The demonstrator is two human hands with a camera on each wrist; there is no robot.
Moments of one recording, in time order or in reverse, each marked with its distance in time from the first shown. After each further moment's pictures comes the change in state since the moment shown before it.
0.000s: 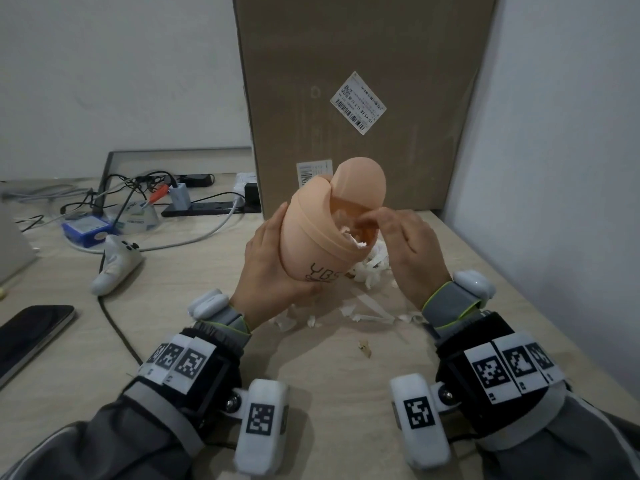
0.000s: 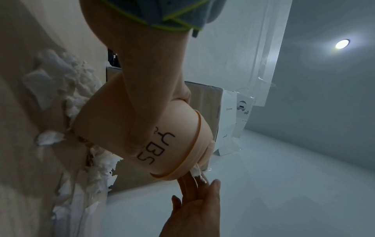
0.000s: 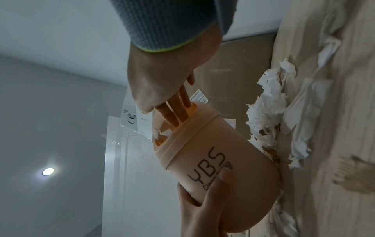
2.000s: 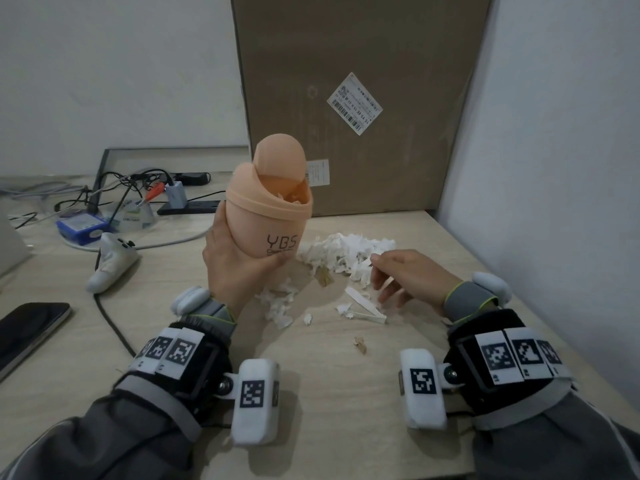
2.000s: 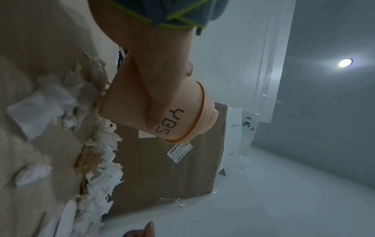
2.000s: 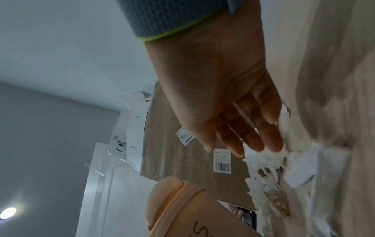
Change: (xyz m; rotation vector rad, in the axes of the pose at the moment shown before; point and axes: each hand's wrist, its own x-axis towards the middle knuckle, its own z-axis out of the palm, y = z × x) left_hand 0.014 -0.034 -0.013 -0.095 0.353 -0.234; right_hand -0.010 0.017 -0.020 0.154 -0.572 0.706
